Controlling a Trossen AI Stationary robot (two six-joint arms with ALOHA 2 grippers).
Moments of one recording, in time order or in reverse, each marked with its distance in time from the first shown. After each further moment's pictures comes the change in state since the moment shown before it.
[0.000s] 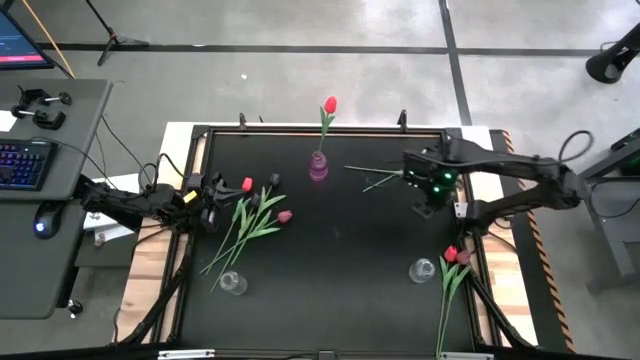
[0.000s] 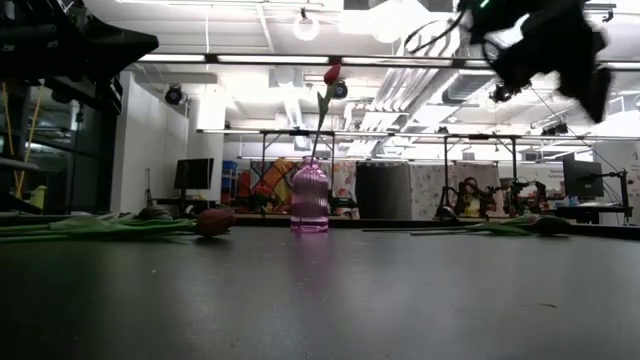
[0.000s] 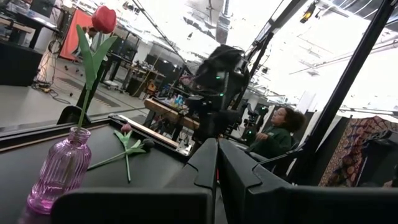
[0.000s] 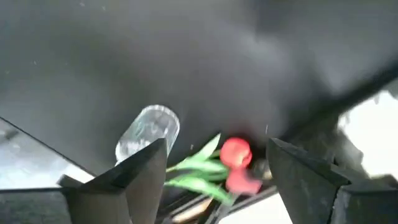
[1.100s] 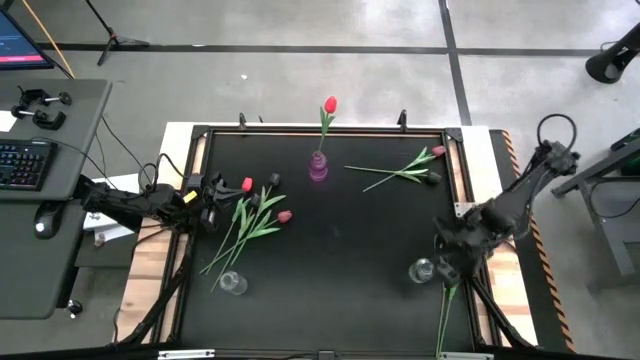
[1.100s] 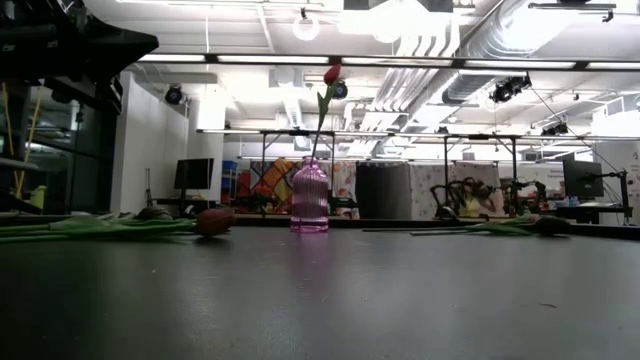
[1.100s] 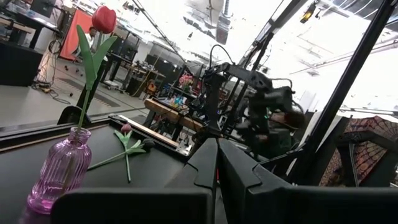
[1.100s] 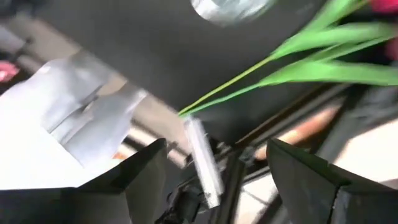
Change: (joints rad) left arm 0.000 0.000 0.000 0.000 0.000 0.000; right arm 0.994 -0.221 -0.224 0.559 -0.083 1.174
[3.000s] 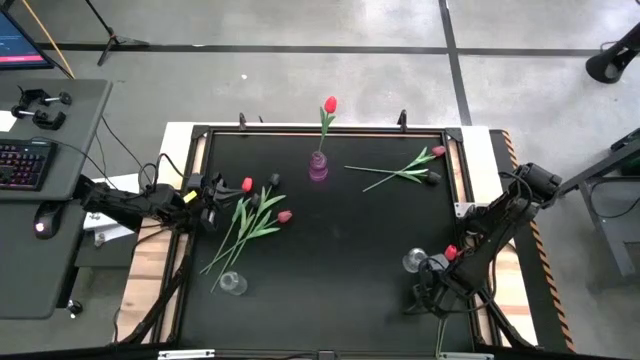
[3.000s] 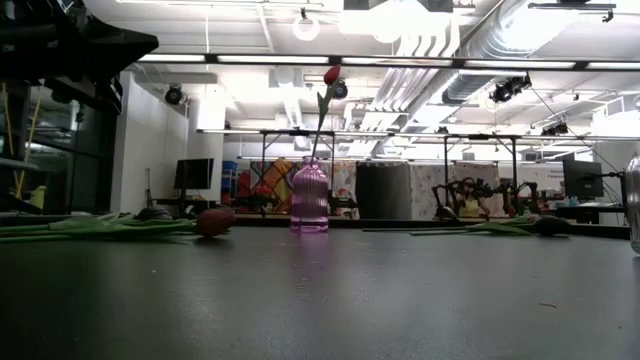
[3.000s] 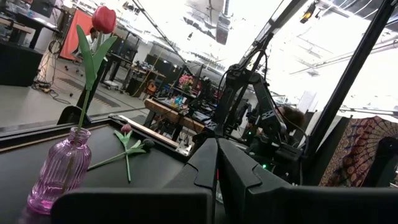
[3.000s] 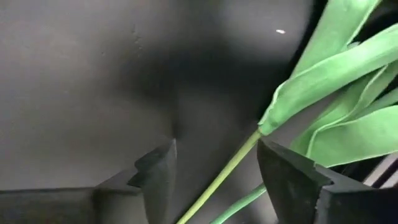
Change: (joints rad) left arm 0.000 0.000 0.000 0.000 0.000 0.000; right arm 0.194 0.521 -0.104 0.233 0.210 0.458
